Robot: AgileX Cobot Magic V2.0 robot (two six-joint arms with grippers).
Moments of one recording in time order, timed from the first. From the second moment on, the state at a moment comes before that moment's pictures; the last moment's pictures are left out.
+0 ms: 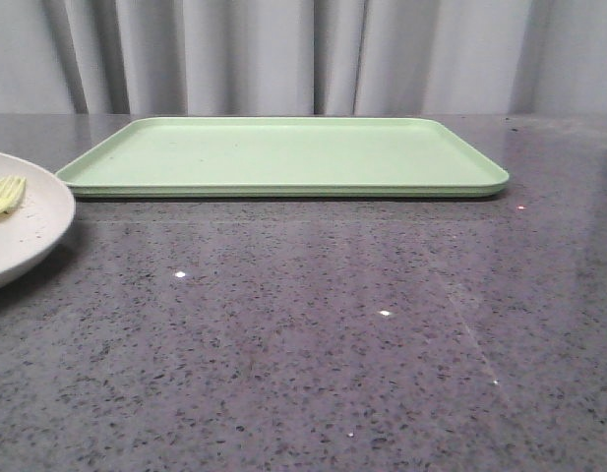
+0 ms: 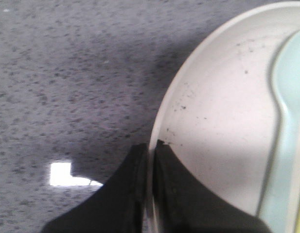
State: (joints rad) left arm 0.17 1.18 -0.91 -0.17 0.94 0.13; right arm 0.05 0.45 -0.51 0.02 0.57 0.14
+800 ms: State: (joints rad) left arm -0.04 1.36 -1.21 -0.47 0.83 0.11; right arm 0.05 0.45 -0.51 0.02 0.57 0.14
